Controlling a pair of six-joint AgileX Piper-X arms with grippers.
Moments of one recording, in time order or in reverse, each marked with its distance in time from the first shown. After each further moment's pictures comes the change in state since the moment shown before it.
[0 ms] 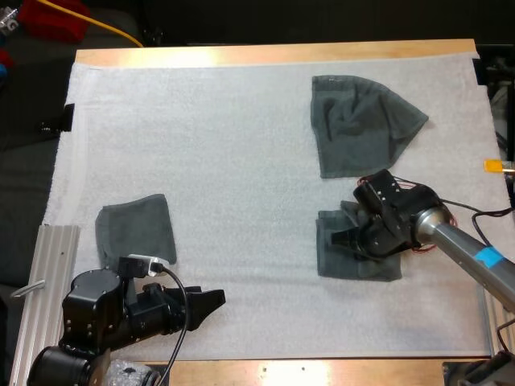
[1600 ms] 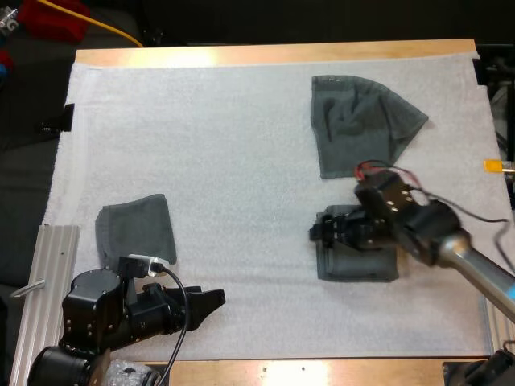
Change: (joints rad) left arm 0.000 0.000 0.000 0.000 0.000 0.000; right arm 0.071 -0.246 0.025 -0.182 -0.066 0.082
